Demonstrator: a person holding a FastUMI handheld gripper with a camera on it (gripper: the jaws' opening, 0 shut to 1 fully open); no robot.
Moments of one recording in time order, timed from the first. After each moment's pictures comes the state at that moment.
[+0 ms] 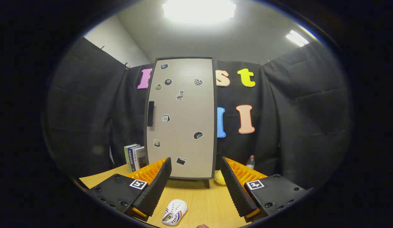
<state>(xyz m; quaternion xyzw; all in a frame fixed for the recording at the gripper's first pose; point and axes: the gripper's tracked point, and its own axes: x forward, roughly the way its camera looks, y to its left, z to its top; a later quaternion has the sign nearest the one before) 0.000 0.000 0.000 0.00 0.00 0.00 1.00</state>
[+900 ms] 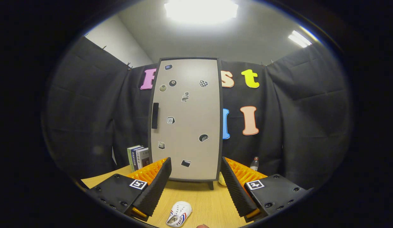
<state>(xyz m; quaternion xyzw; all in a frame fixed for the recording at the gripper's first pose) 0.009 0.021 0.012 0.00 0.00 0.01 1.00</state>
